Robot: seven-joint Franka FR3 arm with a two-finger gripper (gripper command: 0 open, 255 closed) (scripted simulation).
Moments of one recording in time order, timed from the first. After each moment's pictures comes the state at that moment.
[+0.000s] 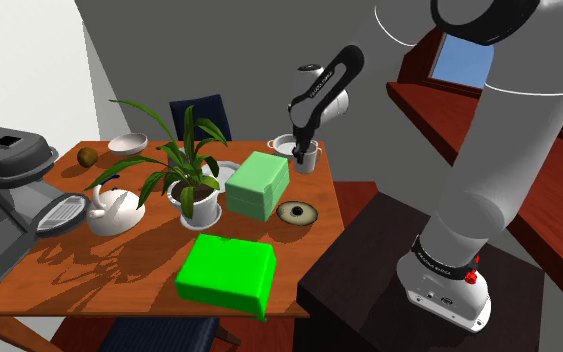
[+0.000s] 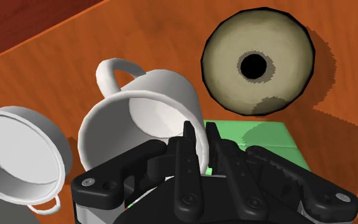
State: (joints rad) arm -0.06 0.14 -0.10 -2.38 -0.05 2.60 -0.40
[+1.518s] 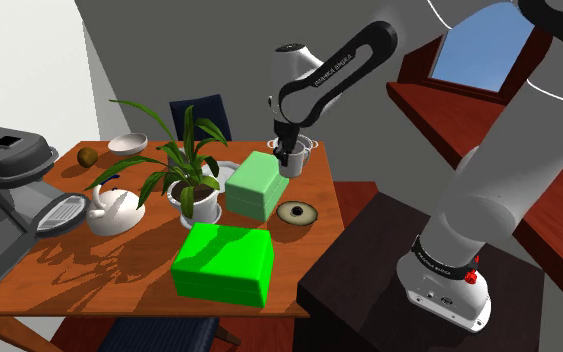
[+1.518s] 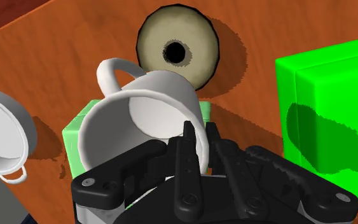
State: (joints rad) arm 0.06 -0.11 0.04 -2.46 -0.08 2.41 -0.12
